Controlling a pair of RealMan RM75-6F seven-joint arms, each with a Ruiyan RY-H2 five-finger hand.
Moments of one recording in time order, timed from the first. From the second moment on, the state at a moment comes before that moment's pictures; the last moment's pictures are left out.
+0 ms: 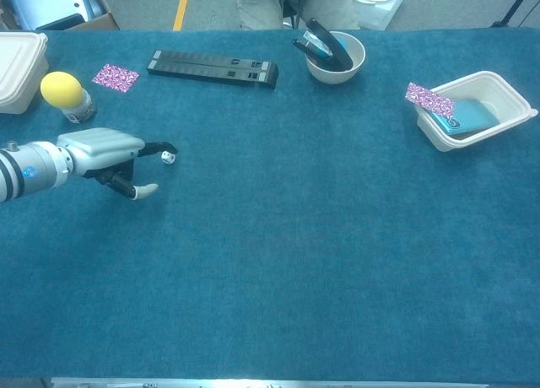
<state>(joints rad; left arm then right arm) -0.77 -1.32 0.03 -1.58 1.10 0.63 0.25 0.01 -1.21 0.04 -1.69 -1.51 1.50 0.16</state>
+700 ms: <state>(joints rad) -0.78 -1.32 0.04 -1.64 1.08 0.66 0.26 0.00 -1.21 0.03 -1.67 -1.51 1.50 0.19</state>
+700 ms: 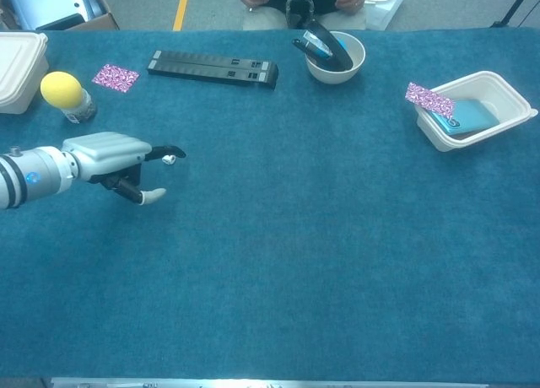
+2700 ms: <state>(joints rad) -0.56 -1.14 0.04 -1.78 1.21 1.10 0.13 -0.03 -1.20 0.05 -1.67 -1.51 1.57 0.18</state>
